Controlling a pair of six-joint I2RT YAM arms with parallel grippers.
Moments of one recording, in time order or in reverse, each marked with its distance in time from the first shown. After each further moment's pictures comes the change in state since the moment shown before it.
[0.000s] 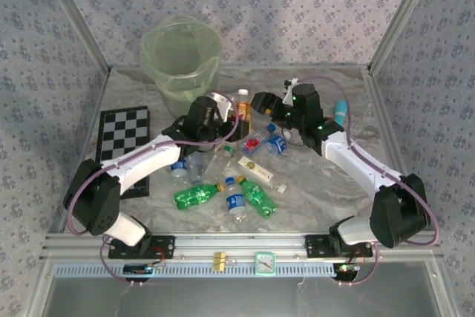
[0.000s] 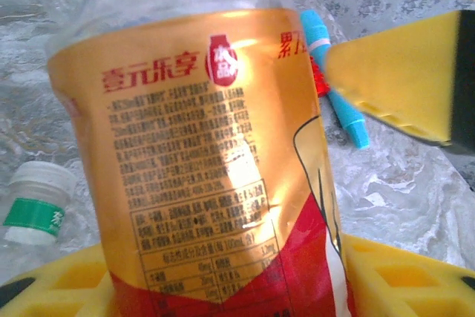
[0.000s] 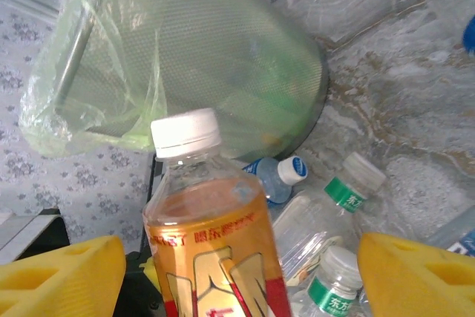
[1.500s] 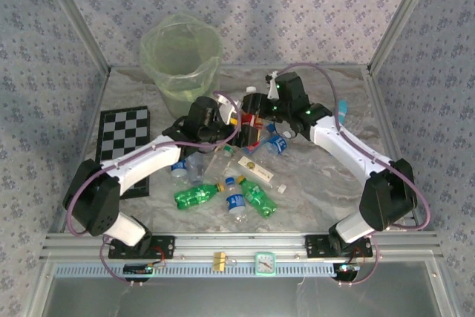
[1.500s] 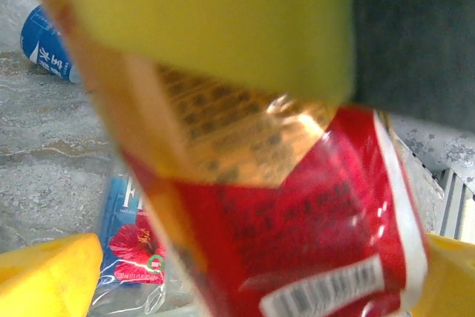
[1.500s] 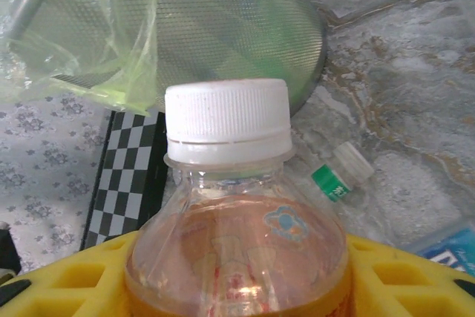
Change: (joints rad) left arm -0.018 -0.002 -0.002 0.025 0.151 0.024; right arm 0.084 0.146 0.237 -0.242 0.021 -0.200
